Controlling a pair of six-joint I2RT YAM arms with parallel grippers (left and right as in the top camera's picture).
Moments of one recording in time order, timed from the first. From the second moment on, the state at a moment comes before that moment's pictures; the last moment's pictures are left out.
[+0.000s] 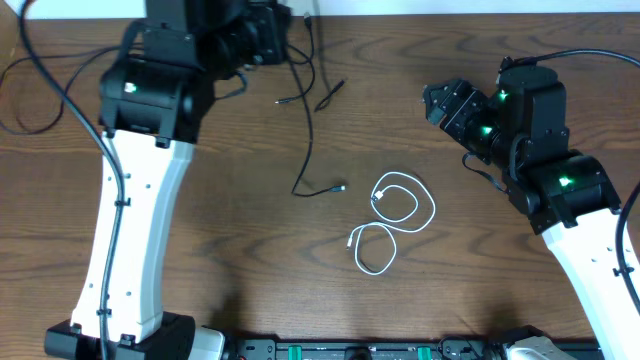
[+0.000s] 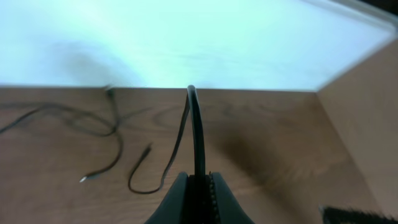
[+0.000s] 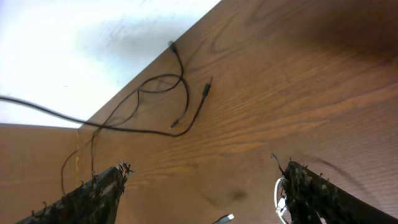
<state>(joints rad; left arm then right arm) -0.21 1.61 1.99 -0.89 0.30 -0.34 0.29 1.26 1.26 -0.62 -0.09 0.89</state>
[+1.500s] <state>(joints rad) 0.62 1.85 1.94 -1.02 0.12 -0.62 0.29 1.31 1.26 -0.62 -0.07 0.88</state>
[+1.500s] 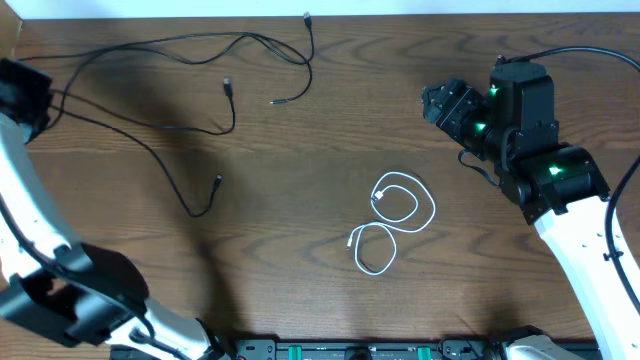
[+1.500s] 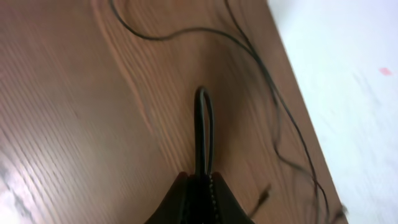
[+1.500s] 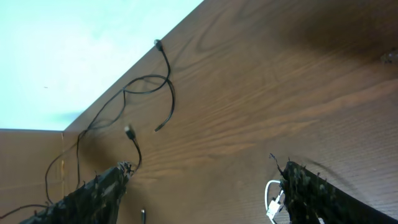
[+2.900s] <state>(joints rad) 0.85 2.26 1.94 -0.64 -0.03 -0.30 0.29 1.37 1.26 -0.58 -0.07 0.88</state>
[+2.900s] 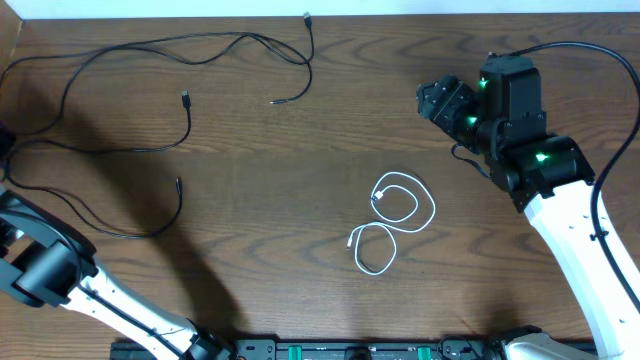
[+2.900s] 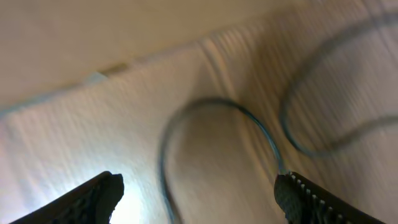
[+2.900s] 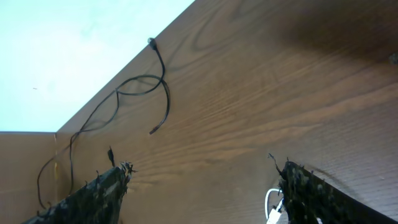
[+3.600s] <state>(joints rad) 0.79 1.98 1.89 -1.40 -0.02 -0.53 0.29 1.37 1.26 -0.60 -0.07 0.85</state>
